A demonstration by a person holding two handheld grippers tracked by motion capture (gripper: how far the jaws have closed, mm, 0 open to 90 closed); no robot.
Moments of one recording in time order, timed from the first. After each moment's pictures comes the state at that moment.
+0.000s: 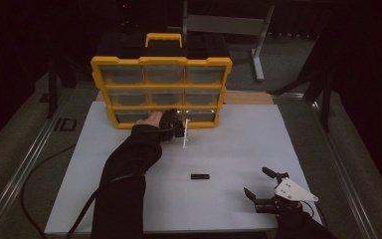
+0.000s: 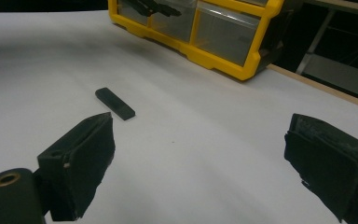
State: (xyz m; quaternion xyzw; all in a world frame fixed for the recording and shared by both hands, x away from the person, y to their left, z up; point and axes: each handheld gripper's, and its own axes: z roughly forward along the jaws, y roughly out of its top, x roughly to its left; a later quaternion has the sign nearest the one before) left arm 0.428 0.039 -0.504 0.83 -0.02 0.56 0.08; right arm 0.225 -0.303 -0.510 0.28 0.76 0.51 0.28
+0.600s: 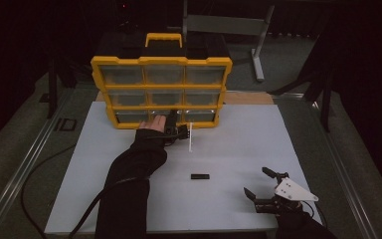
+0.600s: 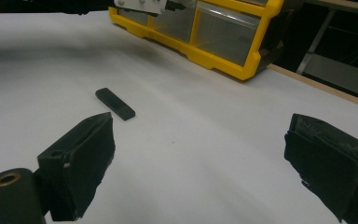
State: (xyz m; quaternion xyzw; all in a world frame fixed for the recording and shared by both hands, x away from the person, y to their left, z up) left arm 0.424 0.026 -0.517 0.78 -0.01 0.62 0.03; right arm 0.225 -0.303 -0.510 0.28 0.76 0.51 0.28
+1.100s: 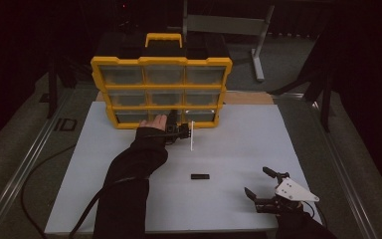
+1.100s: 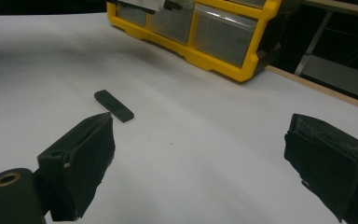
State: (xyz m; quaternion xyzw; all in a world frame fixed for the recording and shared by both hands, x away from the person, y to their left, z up) left arm 0.421 0.022 -0.508 0.80 -0.01 0.61 0.00; right arm 0.225 -0.304 -0.509 0.28 0.76 0.51 0.28
